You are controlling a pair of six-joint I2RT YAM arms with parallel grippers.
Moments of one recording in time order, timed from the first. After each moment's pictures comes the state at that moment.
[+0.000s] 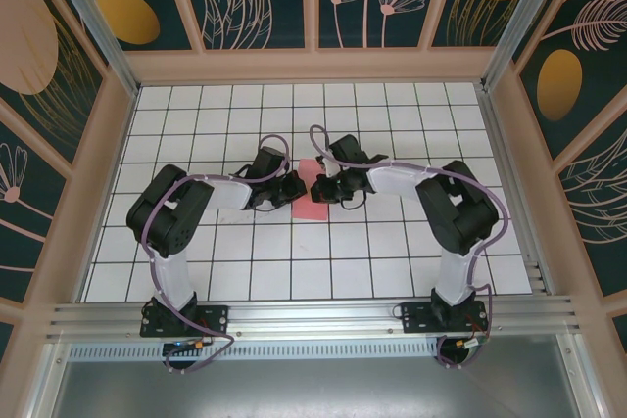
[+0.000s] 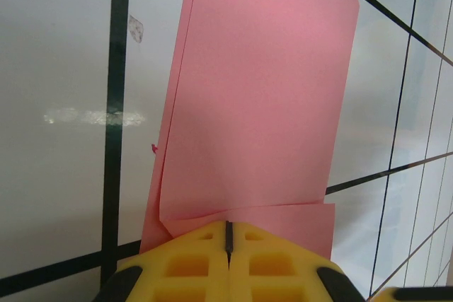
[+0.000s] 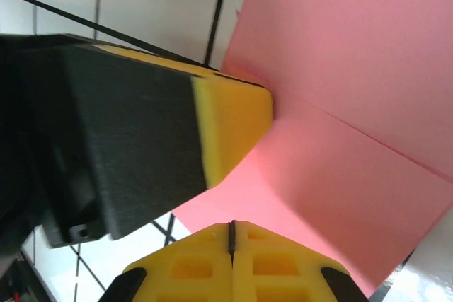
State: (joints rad) left arm -0.55 1.89 0.89 0.16 0.36 -0.93; right arm 0.63 1.87 1.10 -0.27 -0.50 0.48
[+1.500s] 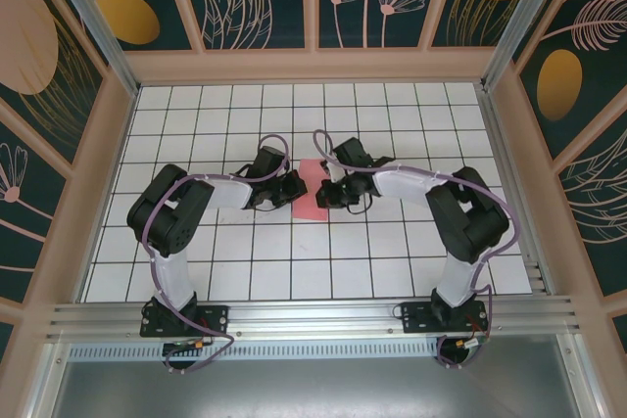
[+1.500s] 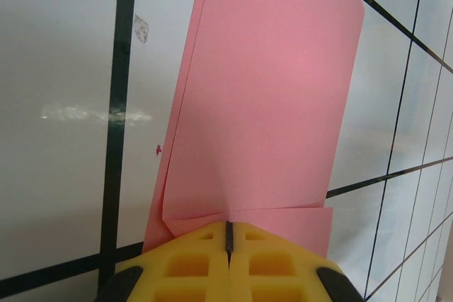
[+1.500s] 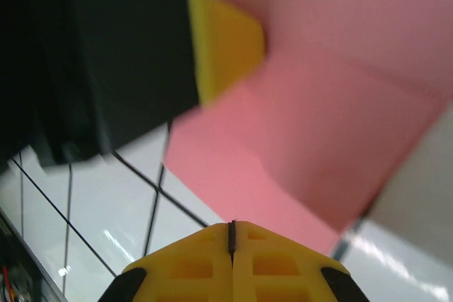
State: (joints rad) left arm -0.55 1.90 0.90 0.15 0.36 -0.95; right arm 0.64 1.81 1.08 -0.34 -0.49 0.44
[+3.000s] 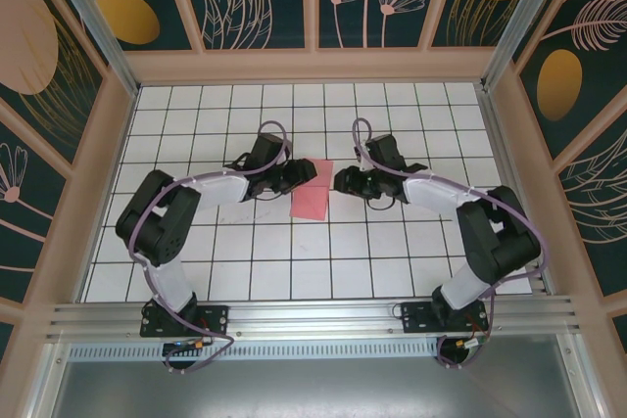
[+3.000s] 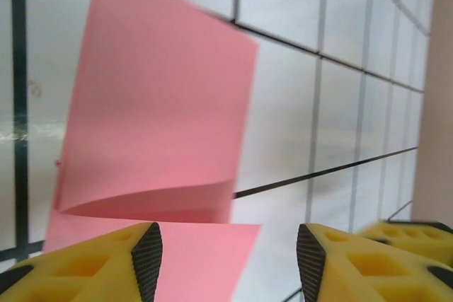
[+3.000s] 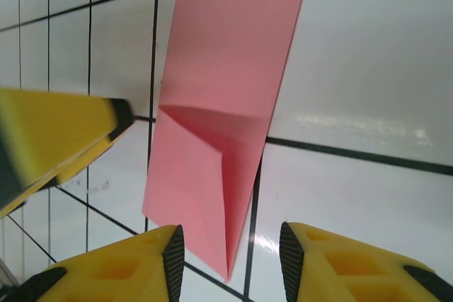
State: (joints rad) left arm -0.55 1.79 0.97 0.07 0.38 -0.94; right arm 0.49 1.61 0.88 -0.17 -0.41 0.60
